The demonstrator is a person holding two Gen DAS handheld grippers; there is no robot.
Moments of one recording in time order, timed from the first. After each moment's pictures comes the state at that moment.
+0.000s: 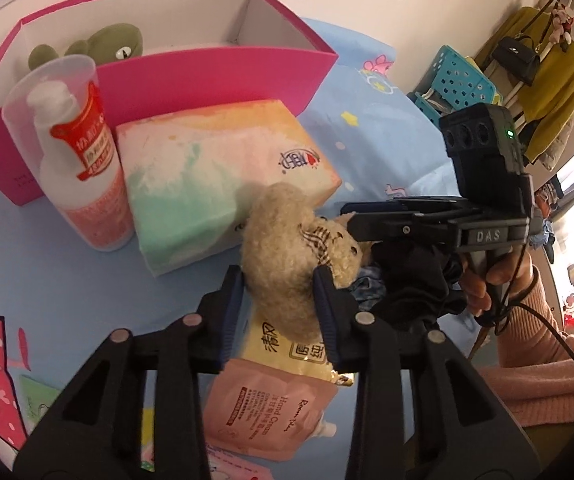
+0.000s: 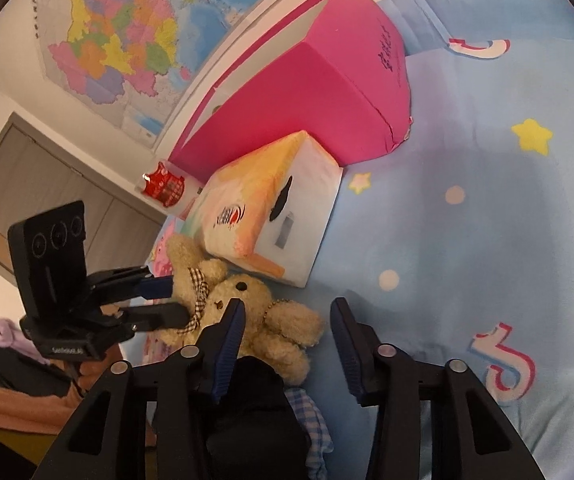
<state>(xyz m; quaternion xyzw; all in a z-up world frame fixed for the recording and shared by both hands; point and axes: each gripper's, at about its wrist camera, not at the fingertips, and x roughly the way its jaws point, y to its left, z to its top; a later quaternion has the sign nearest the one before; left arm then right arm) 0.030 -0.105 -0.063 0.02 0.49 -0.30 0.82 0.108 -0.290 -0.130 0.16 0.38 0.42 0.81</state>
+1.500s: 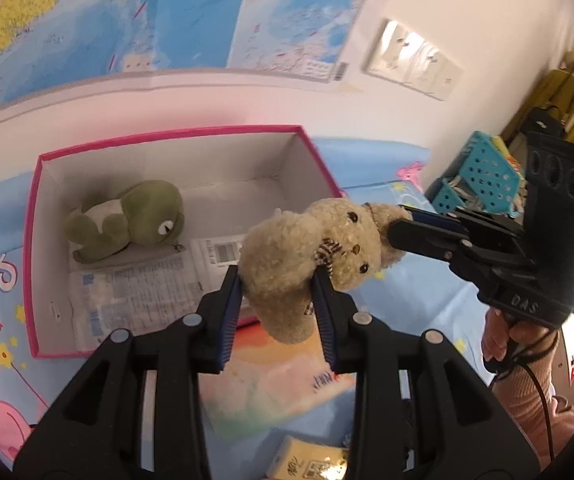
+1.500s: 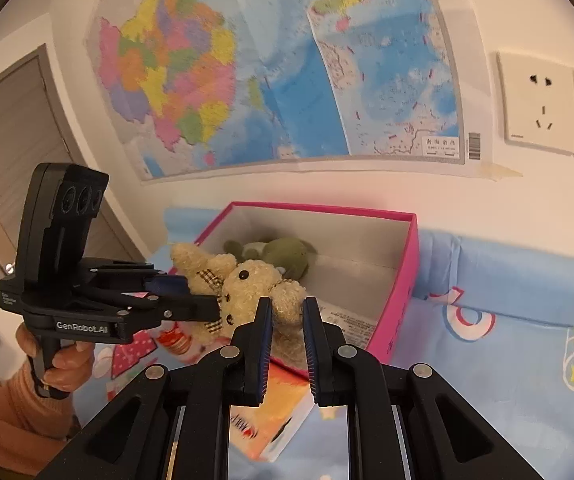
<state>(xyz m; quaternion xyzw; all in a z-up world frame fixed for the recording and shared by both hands) 0.141 -0.111 0.031 -0.02 0.44 -0.25 0.86 0.140 -0.275 0.033 0.01 0.22 0.36 0.90</state>
